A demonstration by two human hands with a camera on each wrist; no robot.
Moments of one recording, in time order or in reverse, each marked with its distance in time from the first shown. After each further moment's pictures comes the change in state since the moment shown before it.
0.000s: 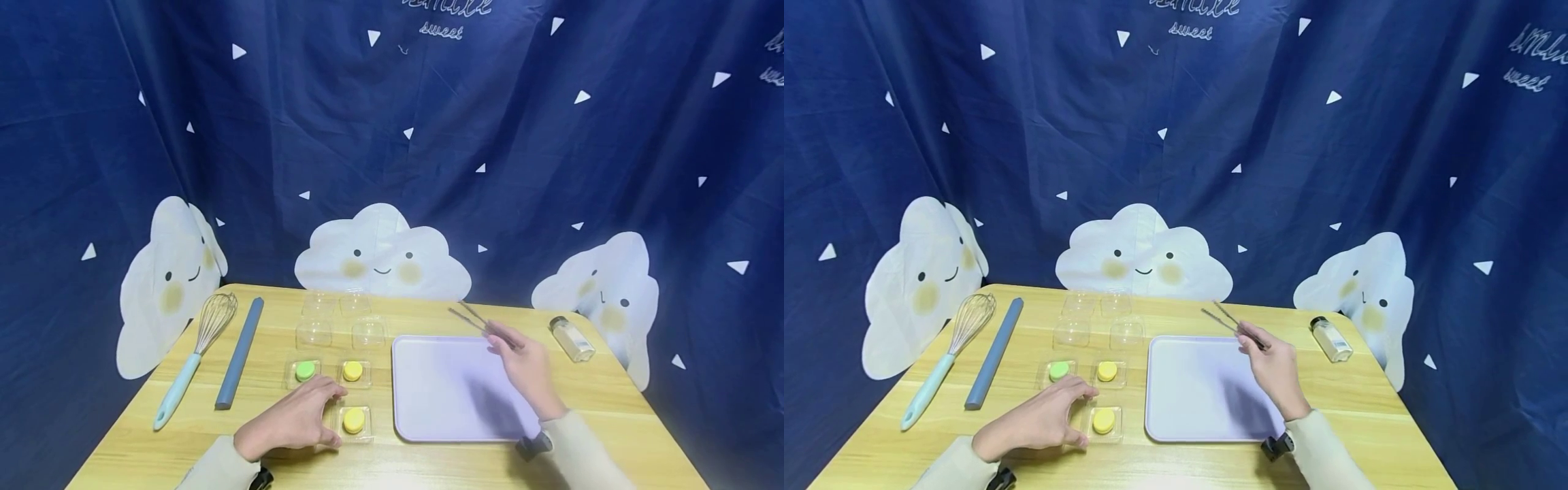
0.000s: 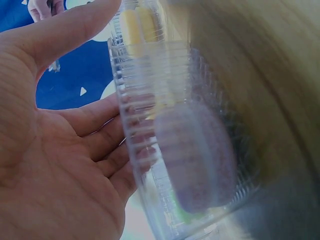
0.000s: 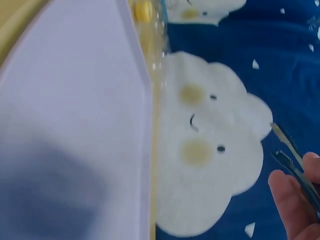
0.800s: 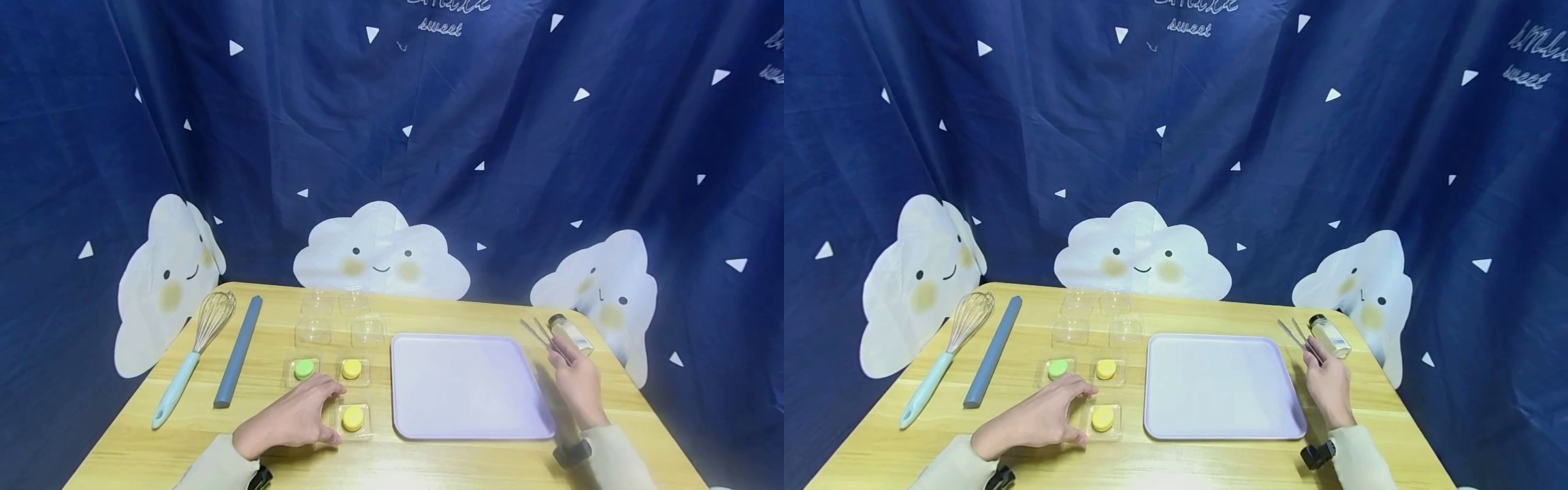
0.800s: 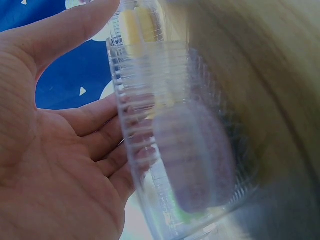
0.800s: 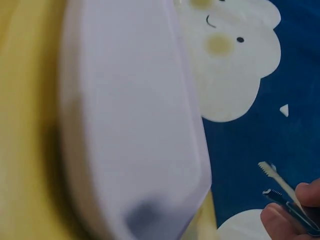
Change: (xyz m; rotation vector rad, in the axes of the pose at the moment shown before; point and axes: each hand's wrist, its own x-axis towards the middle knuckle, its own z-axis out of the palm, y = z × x) left_hand 0.001 0.000 -0.001 0.008 0.000 0.006; right_hand -0.006 0.074 -0.078 -0.270 0.040 0.368
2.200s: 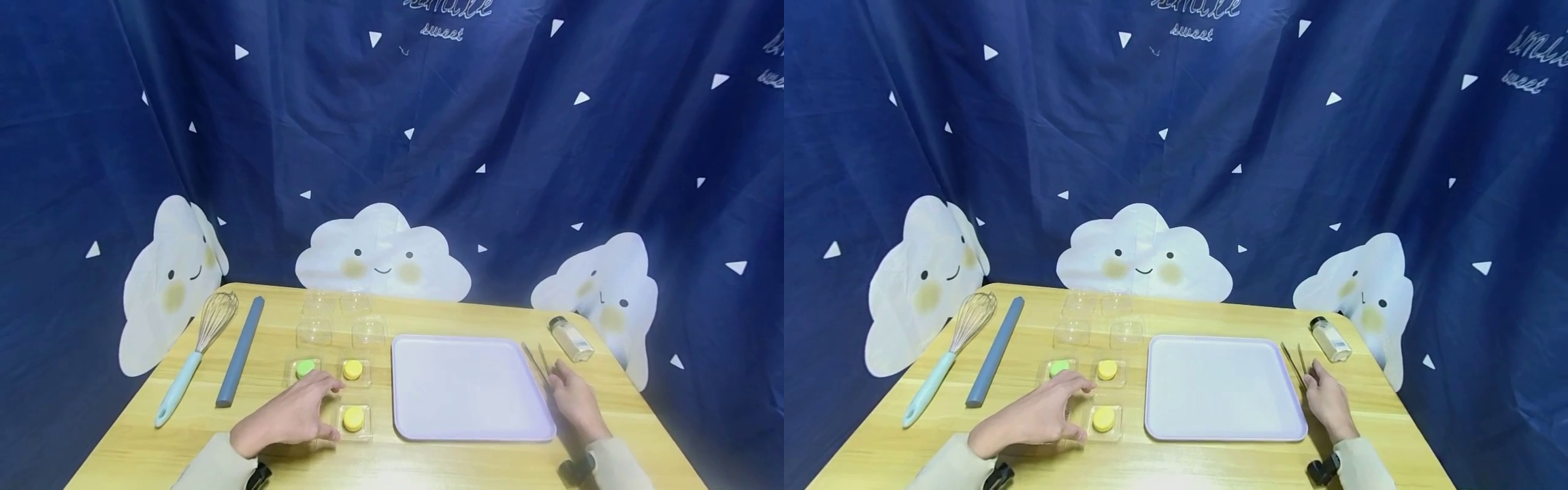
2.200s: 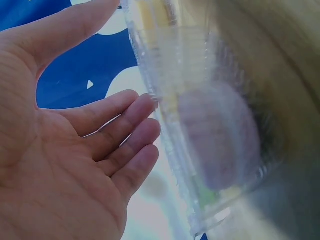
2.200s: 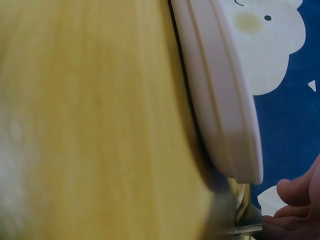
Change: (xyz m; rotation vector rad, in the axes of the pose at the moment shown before) left_hand -0.004 0.000 -0.009 -0.045 -0.016 -0.036; right_hand 0.000 0.039 0.003 -0.207 -0.259 0.006
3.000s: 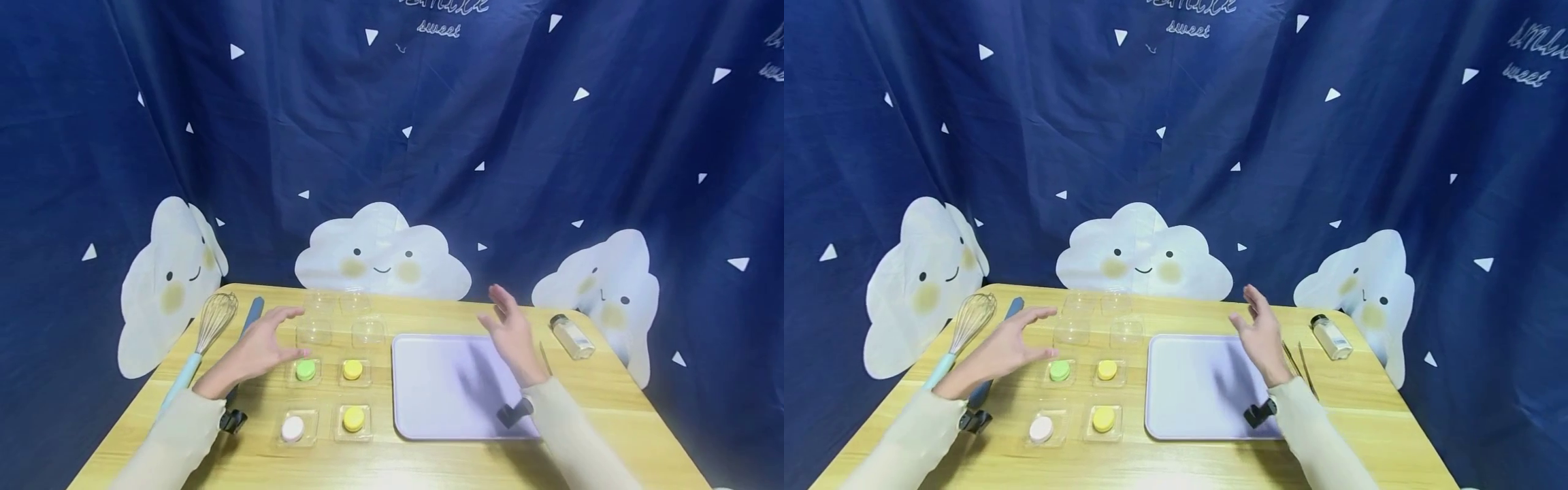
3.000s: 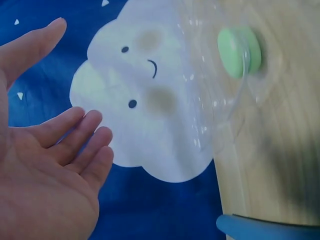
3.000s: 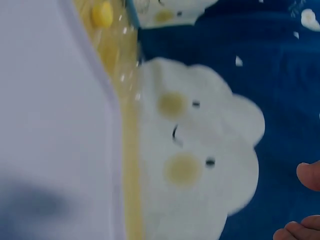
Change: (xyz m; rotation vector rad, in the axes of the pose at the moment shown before) left_hand 0.022 -0.052 -0.079 -0.089 0.371 -0.085; right_hand 0.013 -0.170 0.020 0.506 0.150 -0.361
